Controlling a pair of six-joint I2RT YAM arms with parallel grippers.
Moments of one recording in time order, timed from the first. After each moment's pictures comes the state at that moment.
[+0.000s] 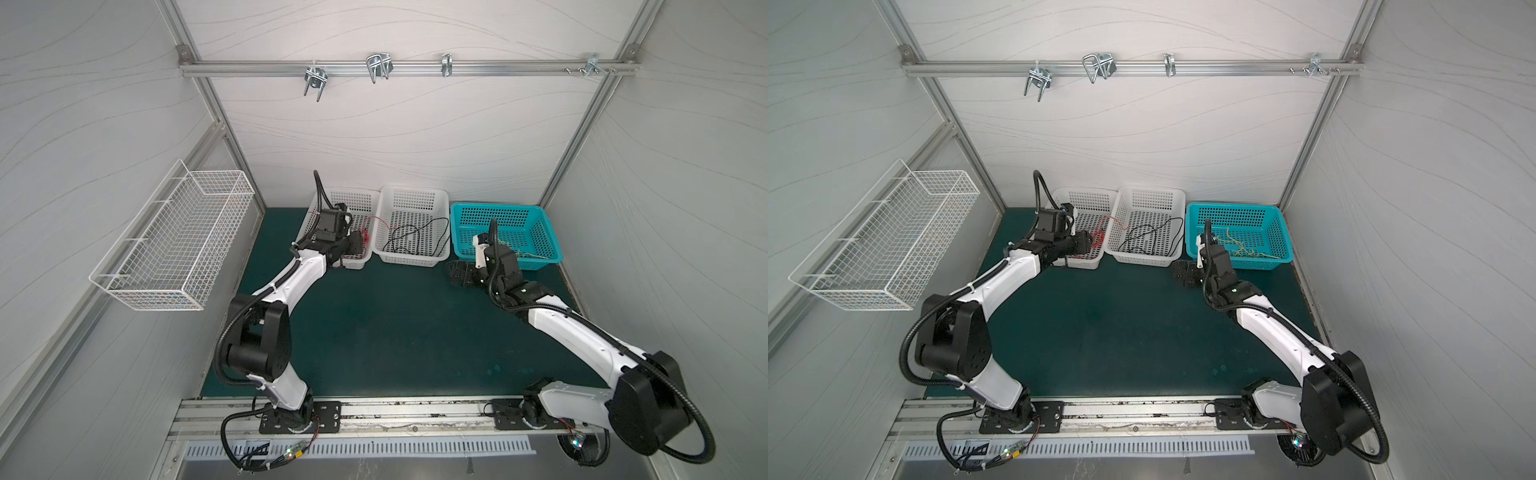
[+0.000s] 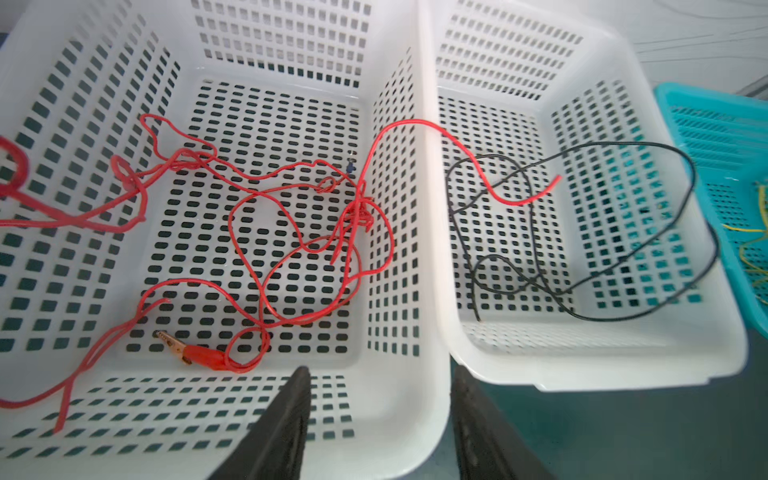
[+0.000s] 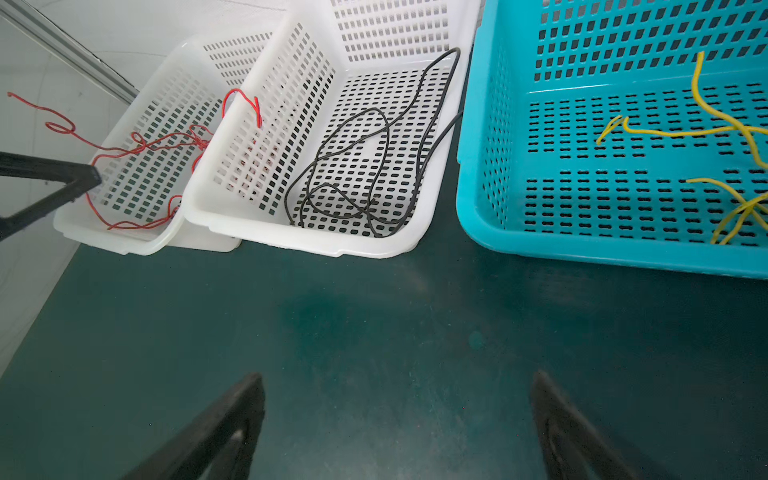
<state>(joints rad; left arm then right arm) -0.21 1.60 1.20 -0.31 0.09 -0.23 0.51 1.22 0.82 -0.20 0.02 0.39</state>
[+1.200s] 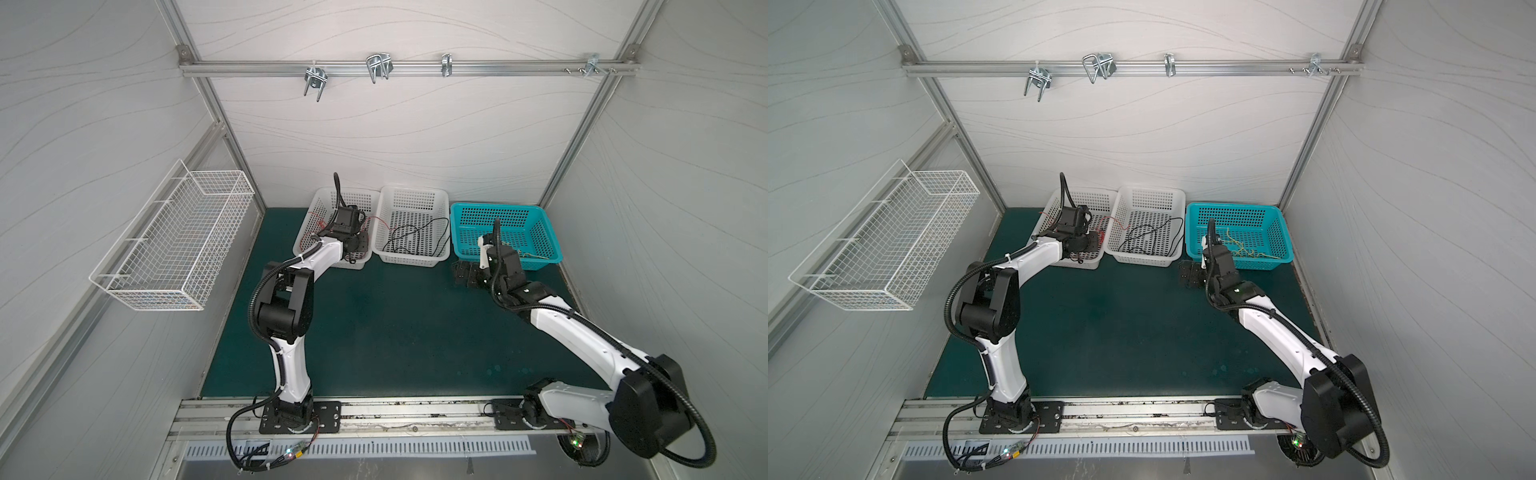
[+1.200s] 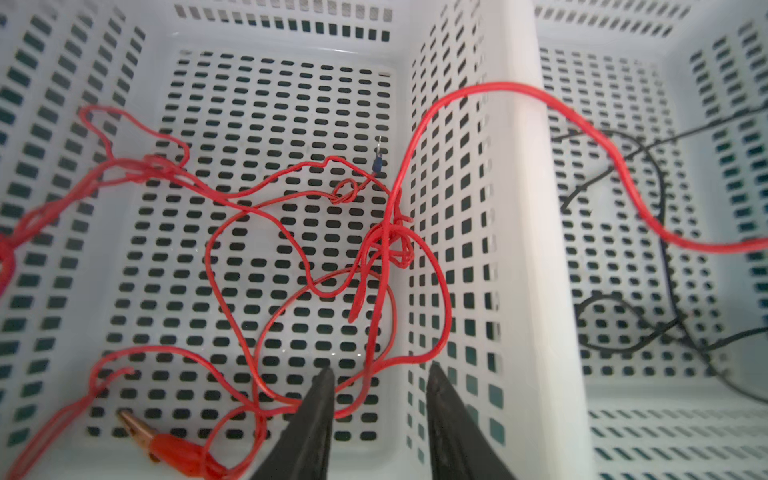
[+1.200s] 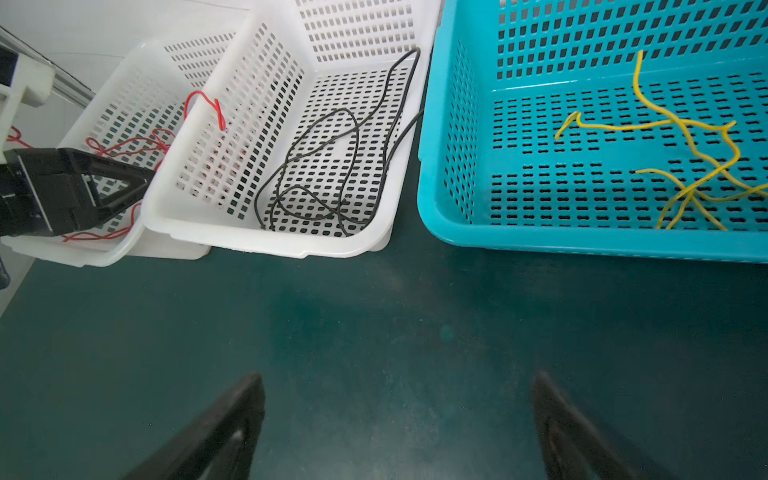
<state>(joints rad) -0.23 1.95 1.43 -0.33 -0.04 -0.18 0.48 1.22 0.82 -0.23 0.05 0.39</state>
